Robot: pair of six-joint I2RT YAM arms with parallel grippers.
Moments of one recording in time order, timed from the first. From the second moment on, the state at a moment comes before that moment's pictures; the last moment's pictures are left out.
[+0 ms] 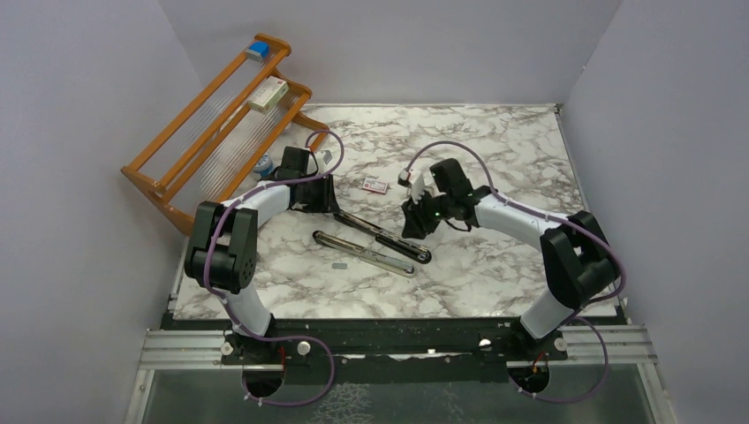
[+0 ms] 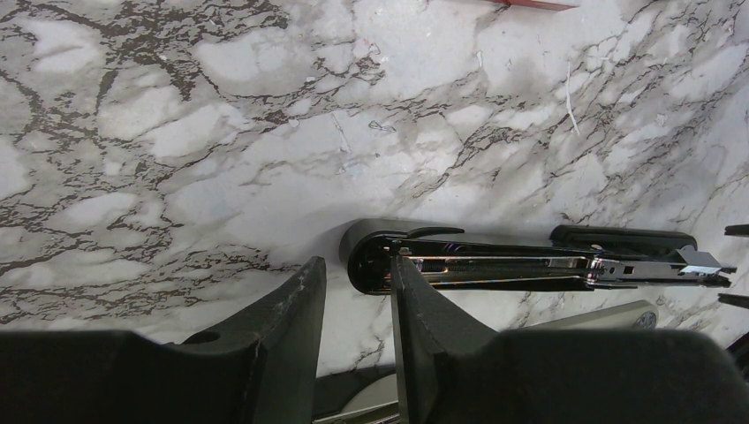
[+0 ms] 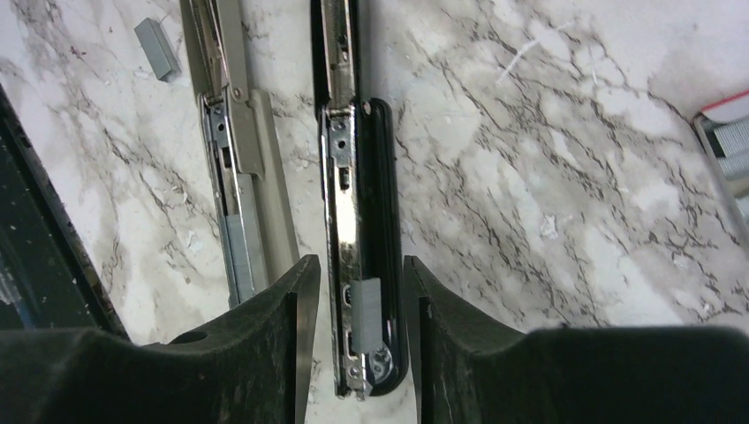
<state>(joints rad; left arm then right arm) -0.20 1.73 1.02 -0.26 0.40 -0.17 0.56 1.64 0.99 -0.24 -0.51 -0.21</state>
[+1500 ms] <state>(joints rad) -0.20 1.73 1.03 -0.26 0.40 -0.17 0.32 1.65 0.73 0.06 -0.88 0.13</state>
